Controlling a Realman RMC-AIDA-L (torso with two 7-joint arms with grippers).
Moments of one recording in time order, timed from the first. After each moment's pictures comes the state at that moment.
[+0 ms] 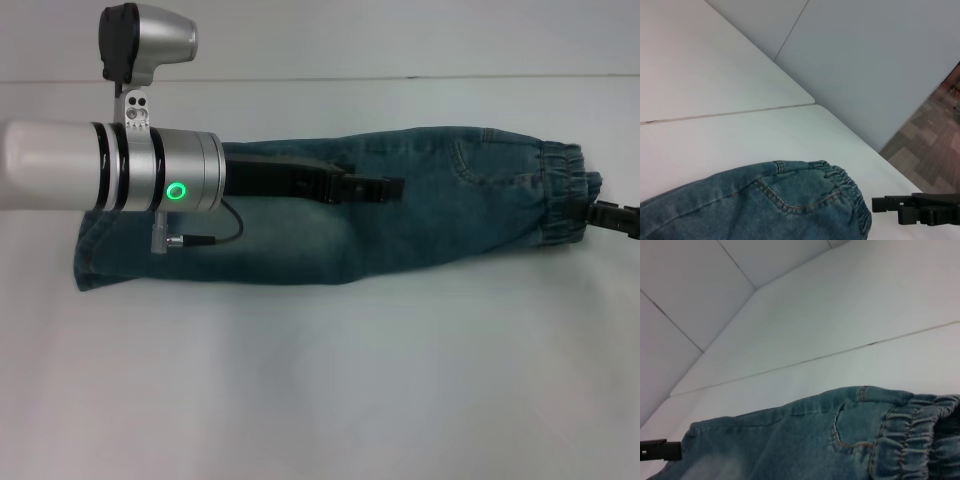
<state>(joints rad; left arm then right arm) -0.76 -2.16 0.96 0.68 1.98 1.24 -2.00 0.46 1.95 -0.52 -0.52 -2.02 -1.34 1.79</state>
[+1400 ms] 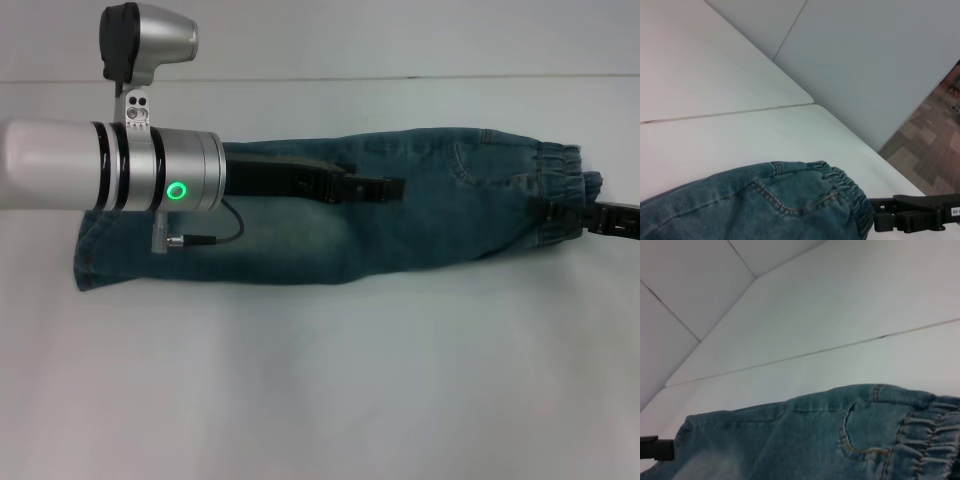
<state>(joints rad) -0.76 -2.16 0.96 0.68 1.98 1.24 -2.00 0.51 1.97 -0.55 -0.47 -2.02 -1.25 1.78</state>
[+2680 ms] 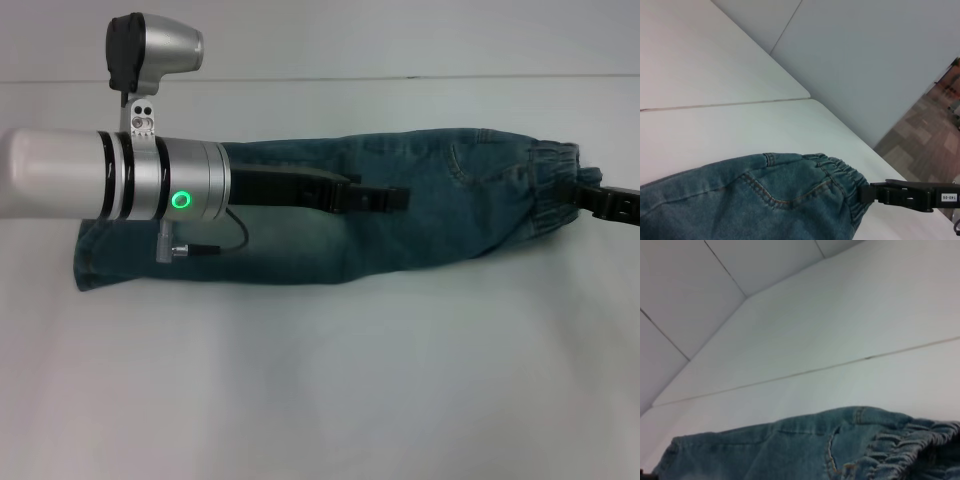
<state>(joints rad) -0.76 -2.17 0.96 0.67 1.98 1.25 -2.01 0.51 1.98 -0.52 -0.47 -1.99 -1.22 1.73</state>
